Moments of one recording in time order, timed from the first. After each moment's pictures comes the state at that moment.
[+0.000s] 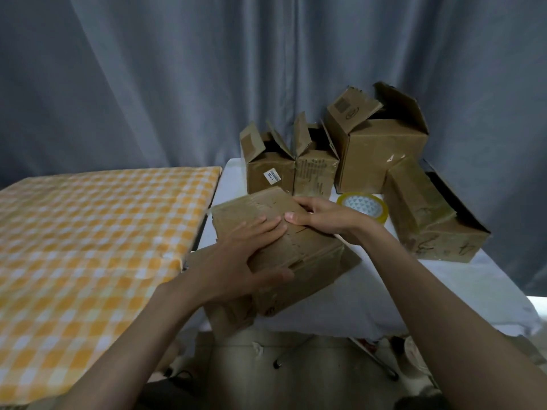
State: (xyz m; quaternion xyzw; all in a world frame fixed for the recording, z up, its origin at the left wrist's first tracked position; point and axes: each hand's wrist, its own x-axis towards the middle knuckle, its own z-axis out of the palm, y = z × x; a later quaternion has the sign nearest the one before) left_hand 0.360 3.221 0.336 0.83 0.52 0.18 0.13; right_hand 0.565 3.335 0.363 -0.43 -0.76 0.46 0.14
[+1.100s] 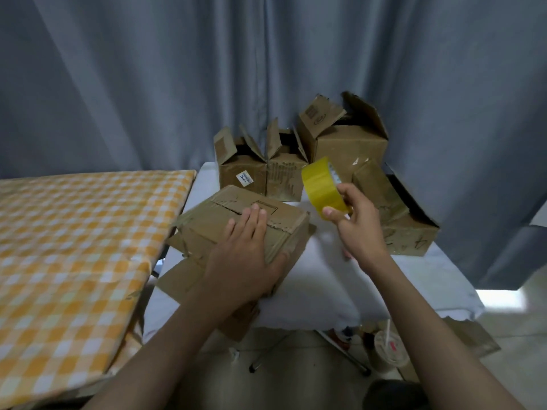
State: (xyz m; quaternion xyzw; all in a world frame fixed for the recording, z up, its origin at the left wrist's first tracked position) left_hand 0.437 3.228 0.317 0.75 0.64 0.15 -0.03; right_hand 0.641 3.281 0.349 -0.52 -0.65 0.24 0.50
